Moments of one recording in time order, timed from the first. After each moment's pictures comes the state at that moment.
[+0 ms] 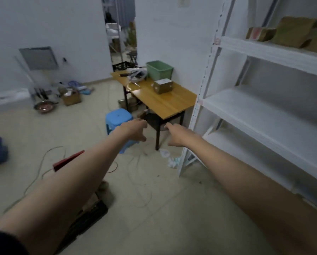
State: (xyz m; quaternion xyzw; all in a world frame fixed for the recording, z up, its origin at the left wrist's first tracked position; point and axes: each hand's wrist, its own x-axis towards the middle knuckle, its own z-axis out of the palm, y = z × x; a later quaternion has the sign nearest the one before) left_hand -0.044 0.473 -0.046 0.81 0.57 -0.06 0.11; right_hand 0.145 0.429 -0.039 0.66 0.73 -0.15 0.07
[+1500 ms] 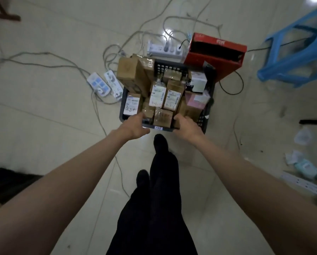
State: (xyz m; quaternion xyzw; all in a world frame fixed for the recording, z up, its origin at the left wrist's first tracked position) left_hand -0.616 0.415 -0.534 0.26 0.82 0.04 0.51; right_hand -0.470 0.562 -0.541 0.36 0.79 -0.36 0.34
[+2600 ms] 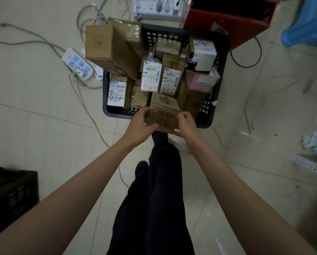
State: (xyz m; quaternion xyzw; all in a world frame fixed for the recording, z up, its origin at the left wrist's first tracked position) left_hand -0.575 0.451 -0.657 0.09 0.79 0.28 0.54; right_hand -0.457 0.559 -0.681 0.63 0.41 -0.64 0.14
